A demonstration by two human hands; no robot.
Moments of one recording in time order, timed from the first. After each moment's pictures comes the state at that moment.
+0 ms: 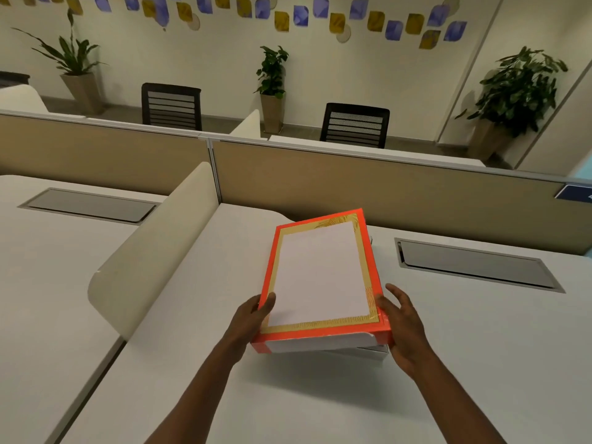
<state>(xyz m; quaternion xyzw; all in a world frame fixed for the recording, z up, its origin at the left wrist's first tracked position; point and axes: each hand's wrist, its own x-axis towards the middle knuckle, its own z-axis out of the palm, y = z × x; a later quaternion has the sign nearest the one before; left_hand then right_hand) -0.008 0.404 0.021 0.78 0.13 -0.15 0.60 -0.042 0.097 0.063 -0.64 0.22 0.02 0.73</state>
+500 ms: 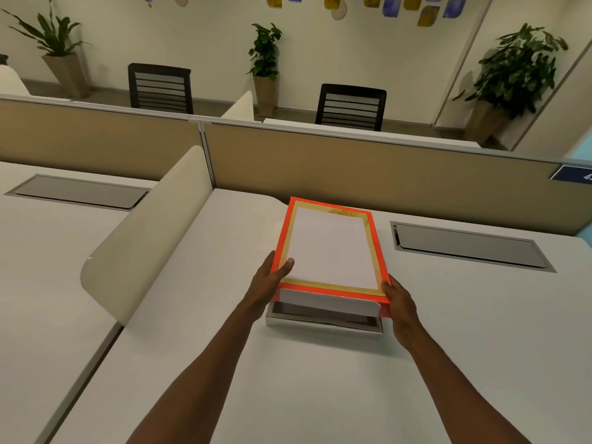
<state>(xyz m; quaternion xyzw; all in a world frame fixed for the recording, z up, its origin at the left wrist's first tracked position) 0.029 0.366 0.032 0.73 0.04 -0.15 0.67 -0.015 0.072 0.014 -0.71 0.21 0.00 0.68</state>
